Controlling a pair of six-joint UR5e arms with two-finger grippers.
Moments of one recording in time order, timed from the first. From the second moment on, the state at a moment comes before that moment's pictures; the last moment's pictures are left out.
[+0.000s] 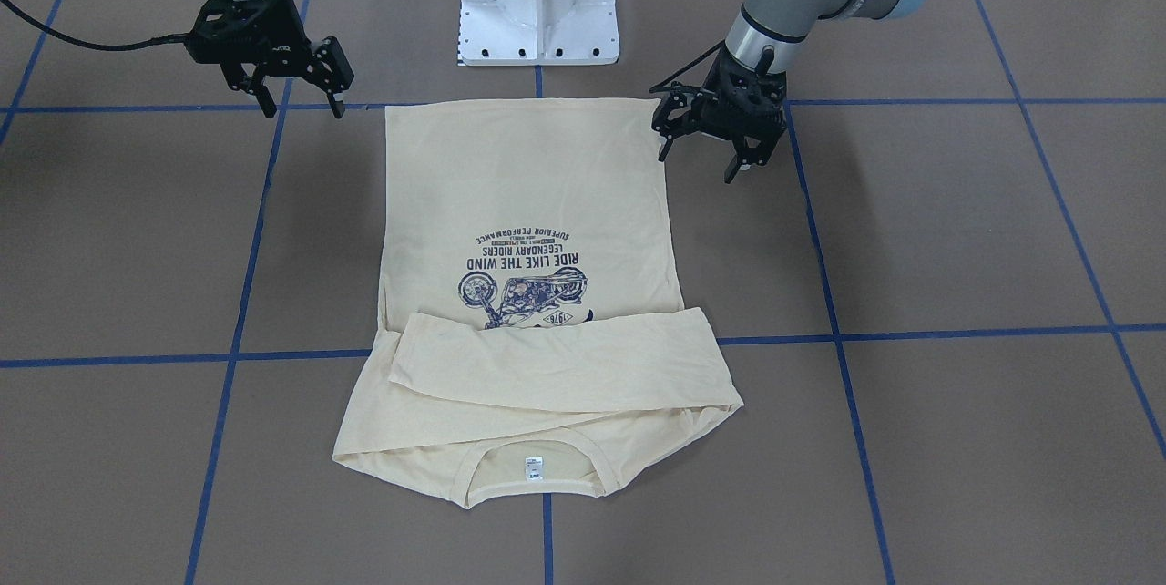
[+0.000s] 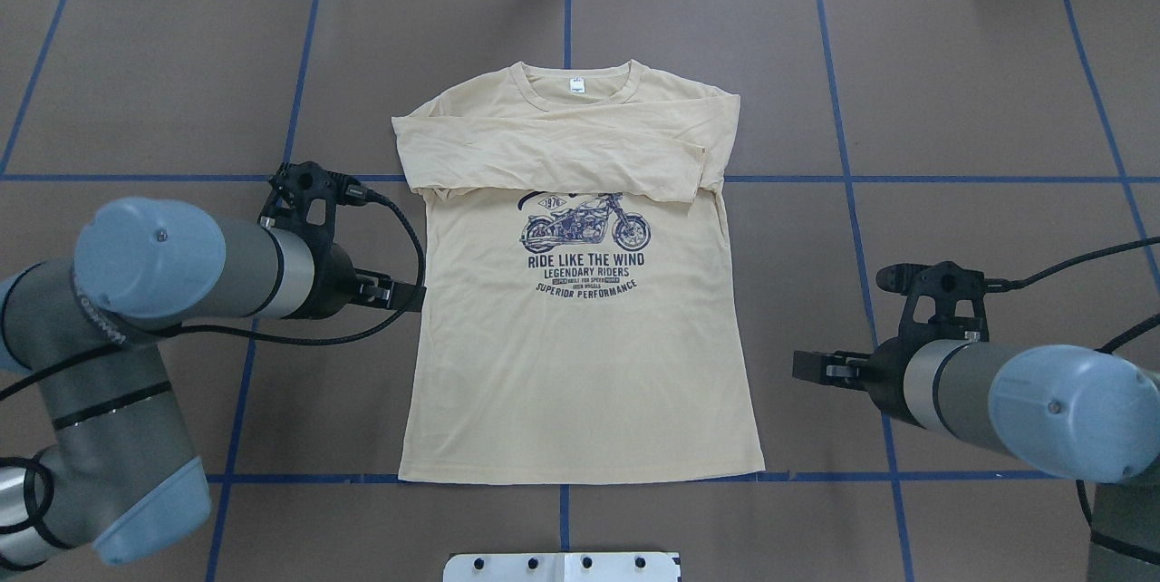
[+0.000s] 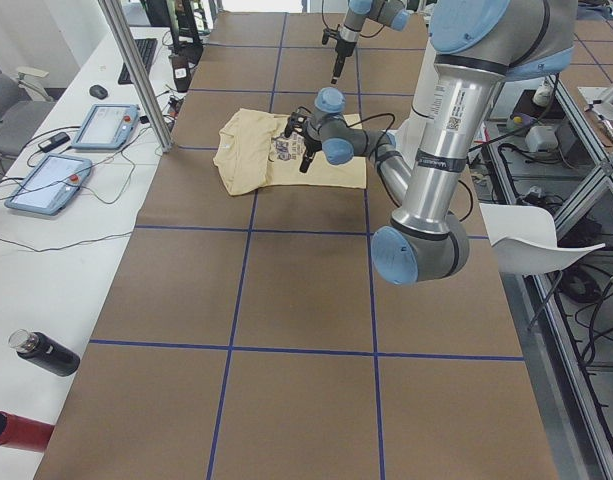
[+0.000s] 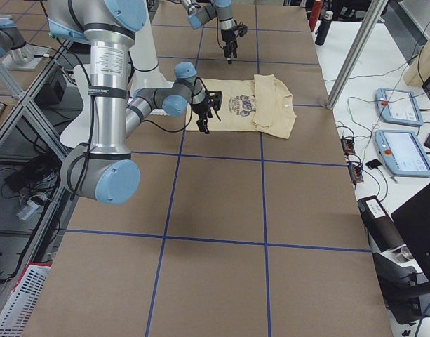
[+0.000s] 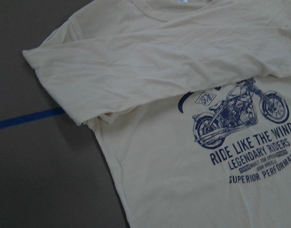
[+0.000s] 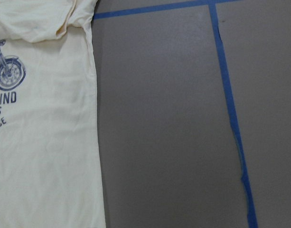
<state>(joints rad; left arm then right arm) -0.48 -1.82 -1.97 -1.97 -1.74 -1.07 0.30 -1.64 2.26 -1.33 1.51 1.46</state>
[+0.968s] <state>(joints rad) -0.19 -1.75 -1.97 -2.02 -1.61 -1.41 0.25 -1.56 2.25 -1.45 1.47 1.50</state>
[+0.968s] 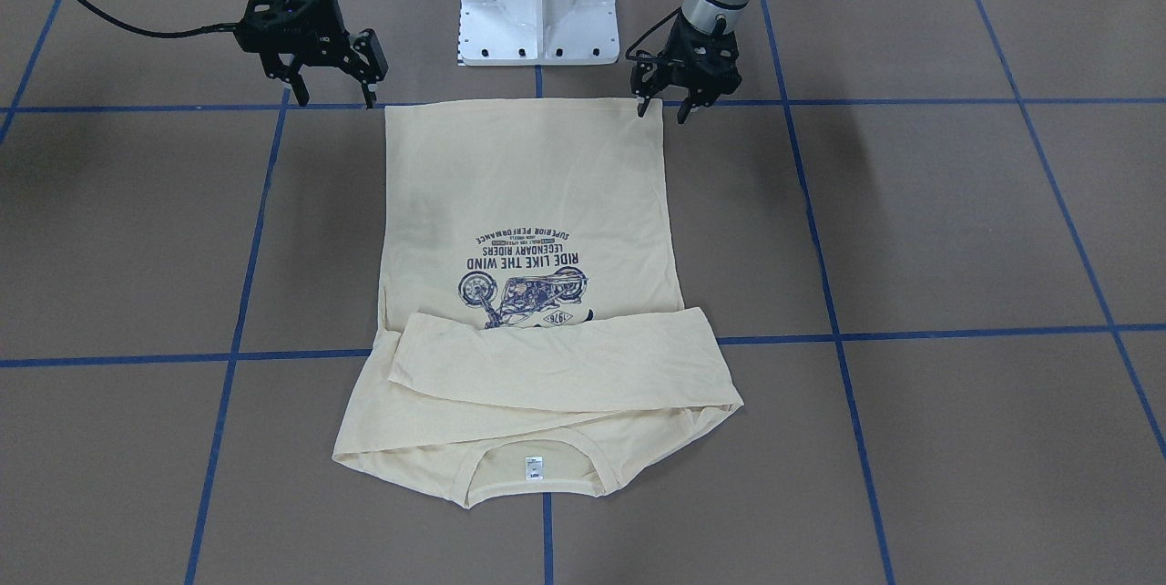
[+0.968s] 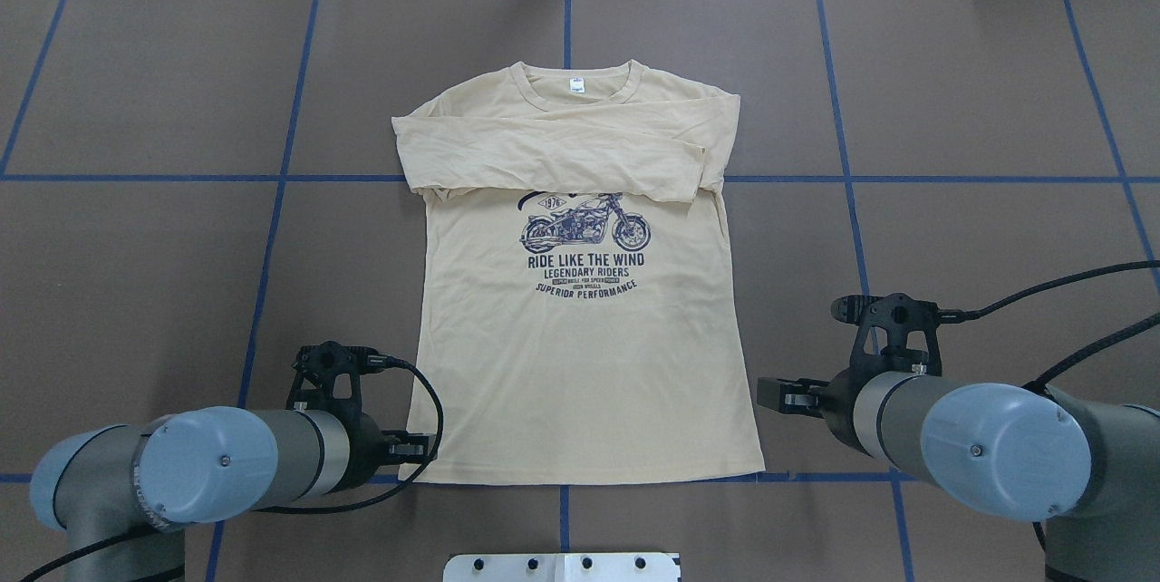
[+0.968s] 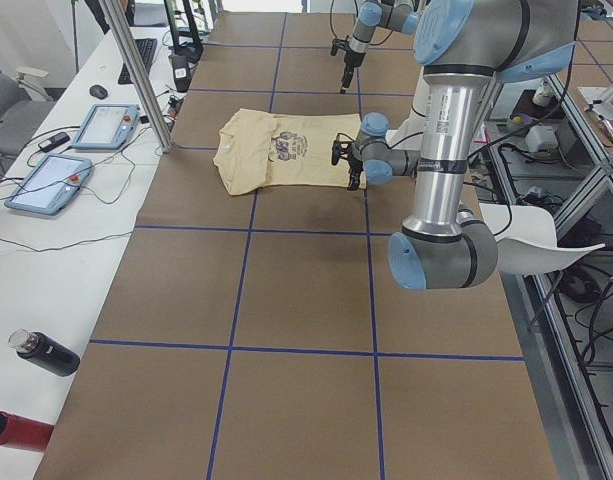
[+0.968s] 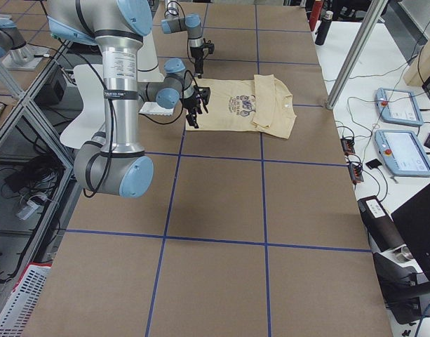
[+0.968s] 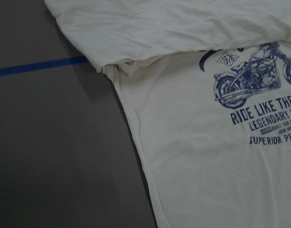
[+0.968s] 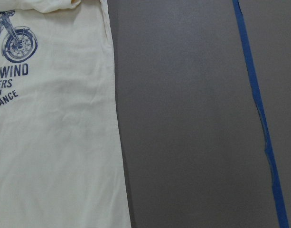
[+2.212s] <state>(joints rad) -0.15 -1.74 -1.97 -2.01 -1.61 -1.42 0.24 -1.56 2.24 -1.45 1.47 1.50</state>
